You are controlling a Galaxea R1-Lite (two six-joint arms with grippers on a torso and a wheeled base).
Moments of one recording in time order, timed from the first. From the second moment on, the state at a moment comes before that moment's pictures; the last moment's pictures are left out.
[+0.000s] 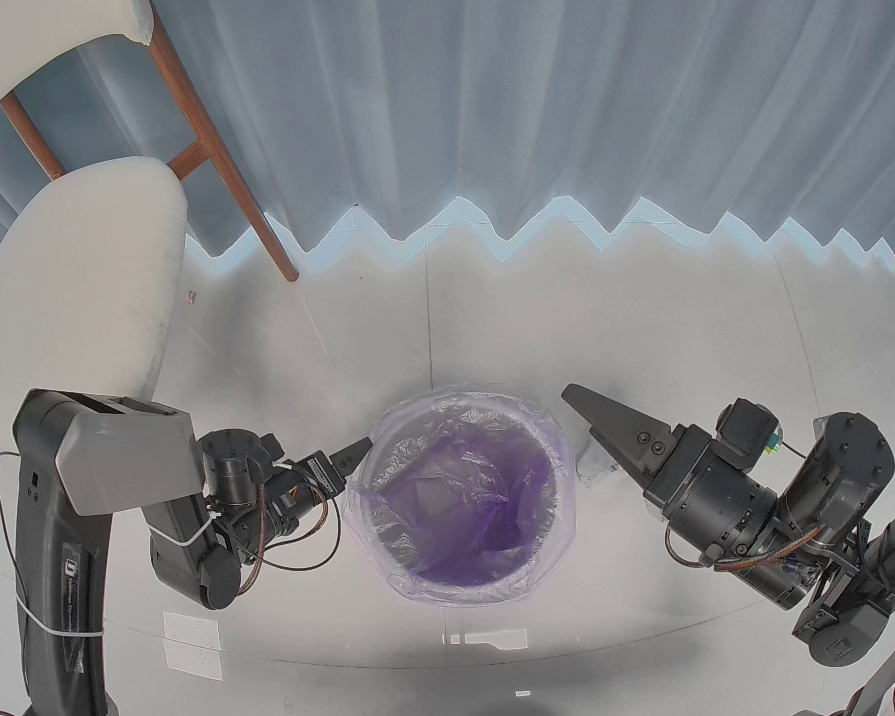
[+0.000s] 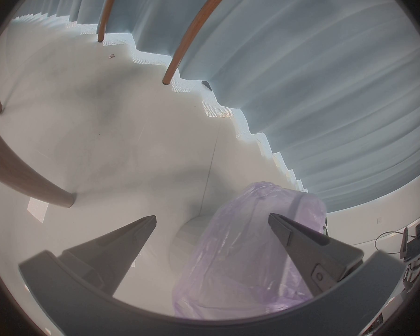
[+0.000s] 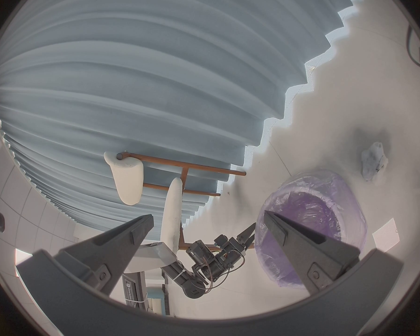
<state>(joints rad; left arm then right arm) -0.29 2.43 -0.68 -1.50 -0.15 -0.67 0.58 1.79 -0.31 -1.55 0.00 0.89</state>
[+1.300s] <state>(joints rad) -0.28 2.57 -0.76 -1.50 -0.14 -0.67 0.61 1.80 -0.30 -1.55 0.00 0.90</state>
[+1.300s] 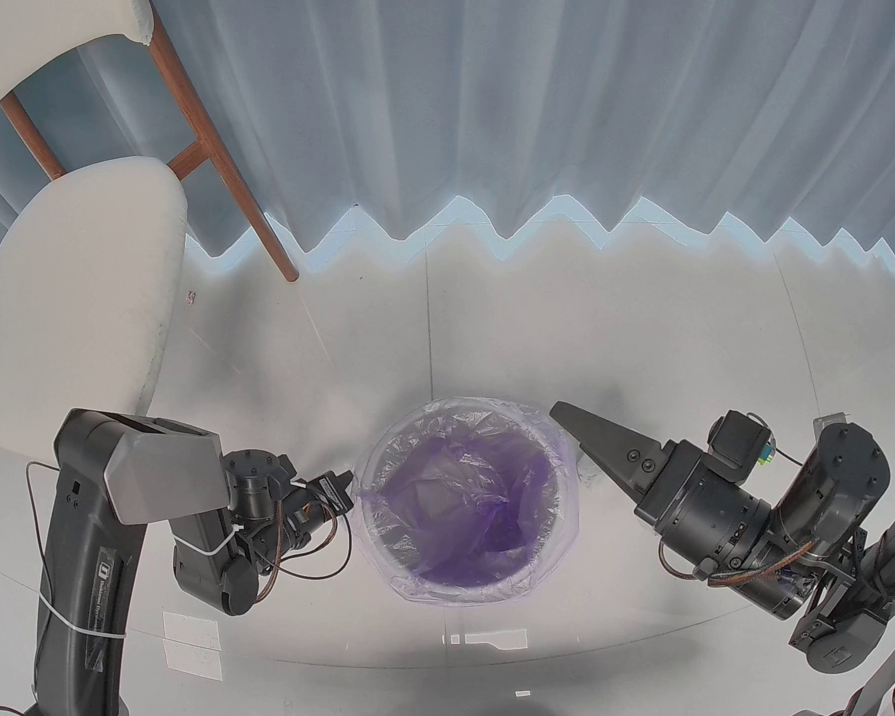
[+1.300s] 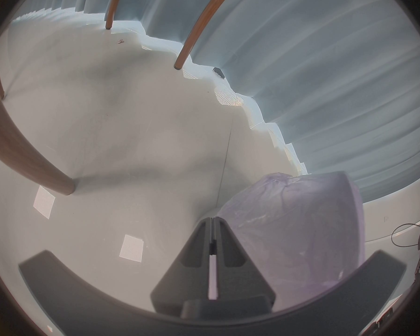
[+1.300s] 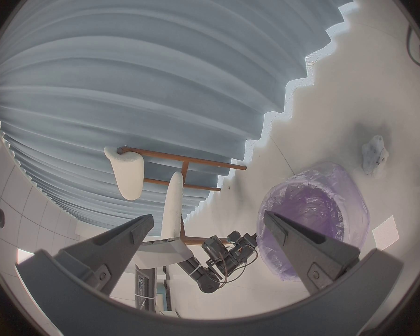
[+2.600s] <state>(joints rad) -0.29 2.66 -0.80 -1.48 0.00 -0.50 0.61 1.81 -0.30 -1.55 0.00 0.89</state>
